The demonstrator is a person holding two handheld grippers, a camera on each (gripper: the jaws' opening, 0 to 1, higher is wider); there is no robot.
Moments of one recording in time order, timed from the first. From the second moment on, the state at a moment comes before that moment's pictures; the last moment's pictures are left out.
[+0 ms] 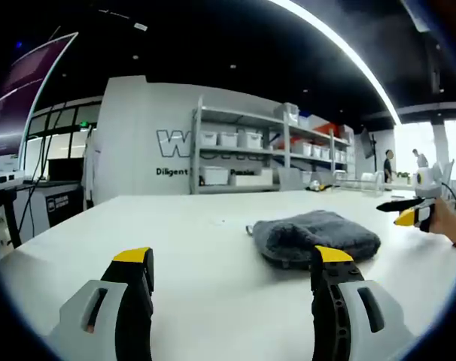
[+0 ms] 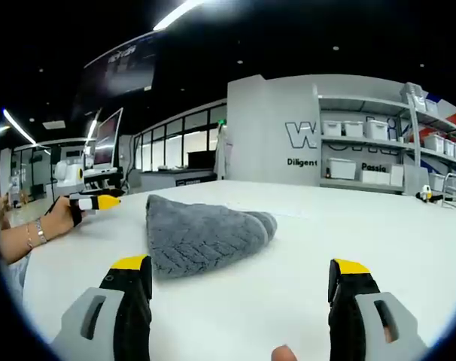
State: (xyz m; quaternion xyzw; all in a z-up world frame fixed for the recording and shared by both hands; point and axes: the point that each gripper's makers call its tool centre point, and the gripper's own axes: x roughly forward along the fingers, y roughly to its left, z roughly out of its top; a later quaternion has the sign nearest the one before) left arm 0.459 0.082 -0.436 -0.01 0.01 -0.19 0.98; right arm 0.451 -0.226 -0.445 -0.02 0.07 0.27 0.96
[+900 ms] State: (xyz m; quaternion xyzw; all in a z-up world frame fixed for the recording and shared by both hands) left arm 0.475 0.097 -0.432 -0.02 0.01 -0.19 0.98; right arm 0.463 -0.229 -0.443 -0.02 0.08 0.27 0.96
